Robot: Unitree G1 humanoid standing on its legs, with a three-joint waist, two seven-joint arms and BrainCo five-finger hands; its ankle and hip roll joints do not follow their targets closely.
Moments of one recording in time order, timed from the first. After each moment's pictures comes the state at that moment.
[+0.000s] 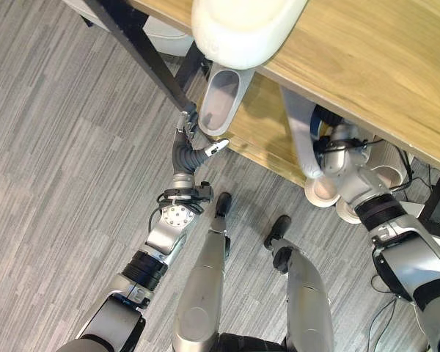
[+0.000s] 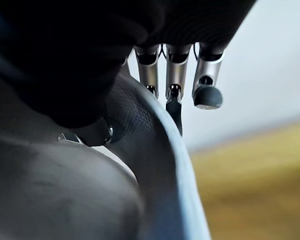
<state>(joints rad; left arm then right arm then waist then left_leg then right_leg) -0.49 0.34 -0.39 0.20 -0.30 -0.33 0.49 -0.94 -0.49 0.46 0.68 -0.43 0.00 -0.73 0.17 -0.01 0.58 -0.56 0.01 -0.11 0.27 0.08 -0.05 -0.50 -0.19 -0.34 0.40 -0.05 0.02</state>
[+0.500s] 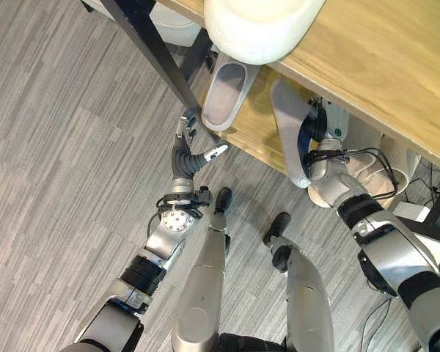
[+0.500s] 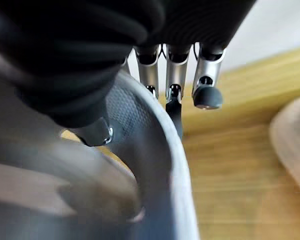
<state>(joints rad) -0.47 0.36 -0.43 0.16 -0.29 -0.33 0.51 -1.08 -0.40 0.54 0.98 -0.41 0.08 -0.78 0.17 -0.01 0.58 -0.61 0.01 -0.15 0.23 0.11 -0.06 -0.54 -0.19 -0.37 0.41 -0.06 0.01</state>
